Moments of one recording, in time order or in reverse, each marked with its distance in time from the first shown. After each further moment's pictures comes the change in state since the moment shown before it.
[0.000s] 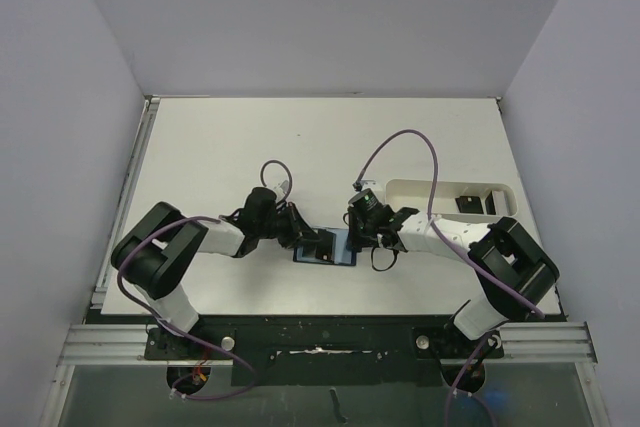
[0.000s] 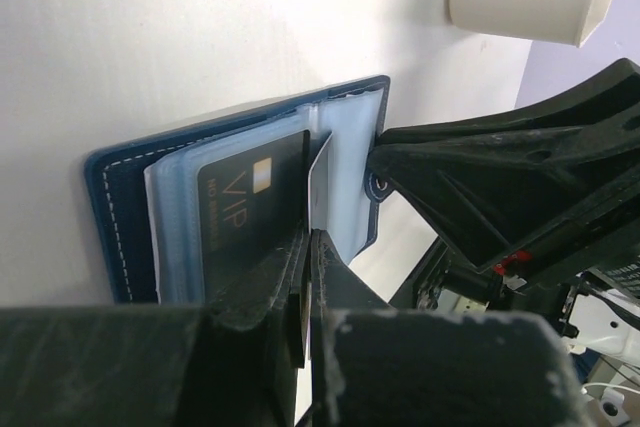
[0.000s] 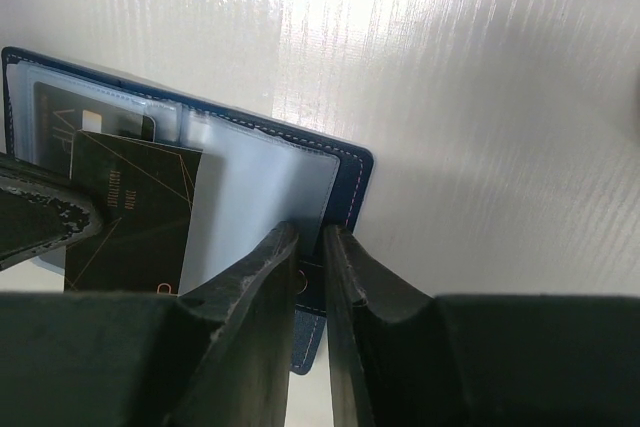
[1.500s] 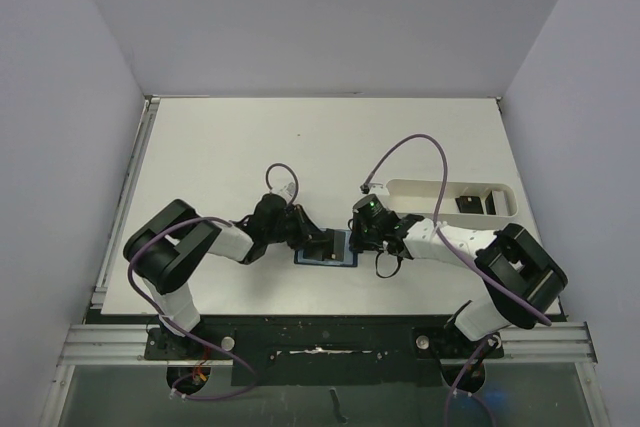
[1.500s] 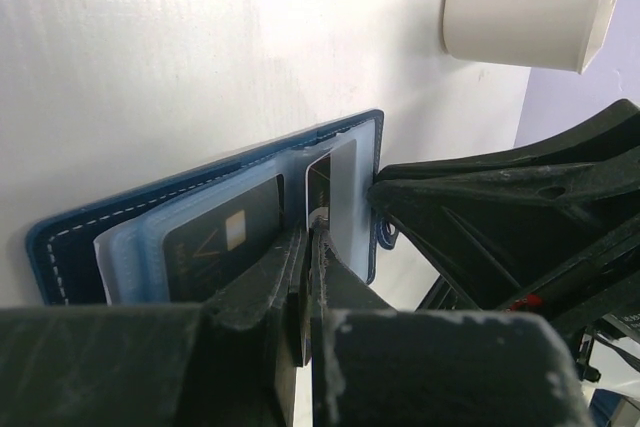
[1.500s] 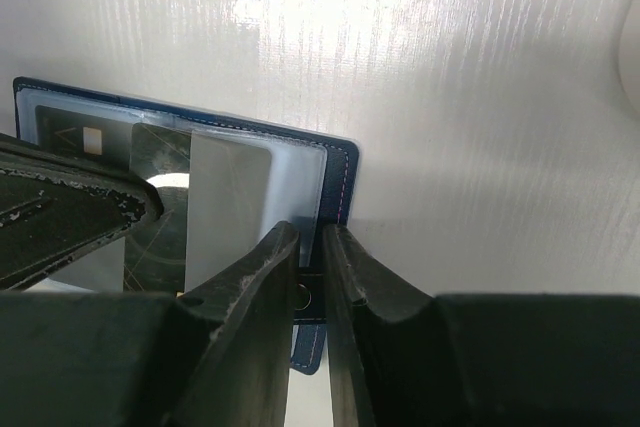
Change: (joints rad) left arm -0.079 0.069 -0.011 0.140 -0.129 -0.052; right arm 0.006 -0.053 -0.074 0.060 0.034 0.073
